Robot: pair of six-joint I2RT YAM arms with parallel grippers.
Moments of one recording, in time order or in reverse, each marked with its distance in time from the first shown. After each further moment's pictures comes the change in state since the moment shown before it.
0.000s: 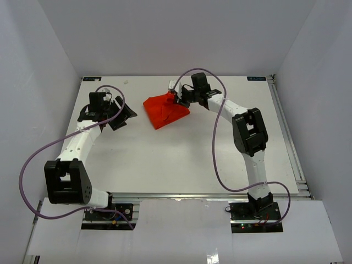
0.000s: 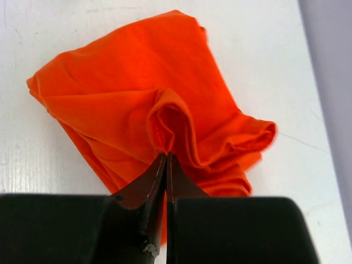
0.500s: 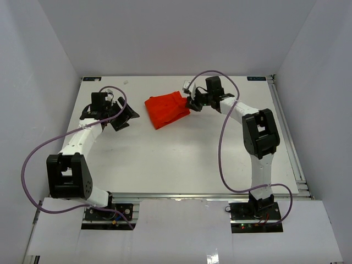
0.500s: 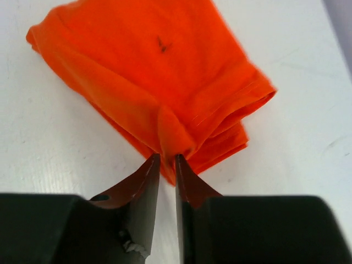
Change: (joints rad) left arm 0.000 0.051 0.000 0.022 0.055 -0.004; right arm -0.106 -0.132 -0.206 0.073 -0.028 0.099
